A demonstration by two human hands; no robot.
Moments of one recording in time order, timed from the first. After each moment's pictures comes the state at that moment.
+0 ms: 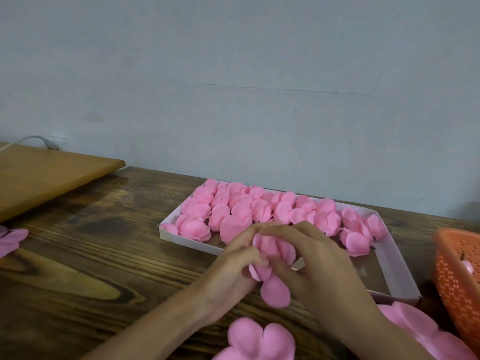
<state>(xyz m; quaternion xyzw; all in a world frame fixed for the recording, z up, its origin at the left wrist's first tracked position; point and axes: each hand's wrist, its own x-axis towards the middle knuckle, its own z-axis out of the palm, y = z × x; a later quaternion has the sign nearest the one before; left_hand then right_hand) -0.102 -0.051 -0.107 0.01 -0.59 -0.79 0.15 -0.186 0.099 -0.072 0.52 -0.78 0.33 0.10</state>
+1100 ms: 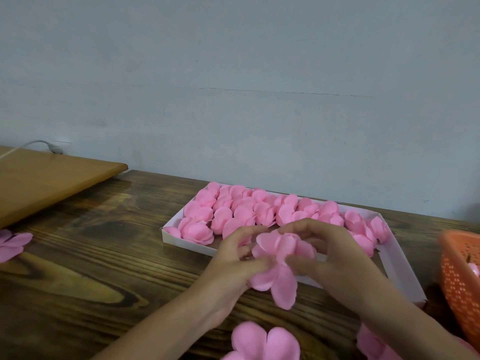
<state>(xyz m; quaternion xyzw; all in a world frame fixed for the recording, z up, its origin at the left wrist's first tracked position) -0.100 -0.056 -0.114 0.14 -0.61 -0.76 0.19 -0.214 0.105 -0.062 0.46 -0.74 0.48 -0.09</state>
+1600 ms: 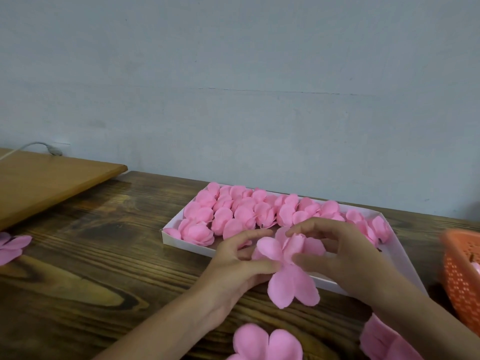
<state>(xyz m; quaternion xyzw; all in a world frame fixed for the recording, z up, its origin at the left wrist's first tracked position) -0.102 -0.056 -0.109 0.13 -0.59 -0.78 0.18 -0.231 0.107 -0.060 0.49 -0.73 0.47 -0.10</state>
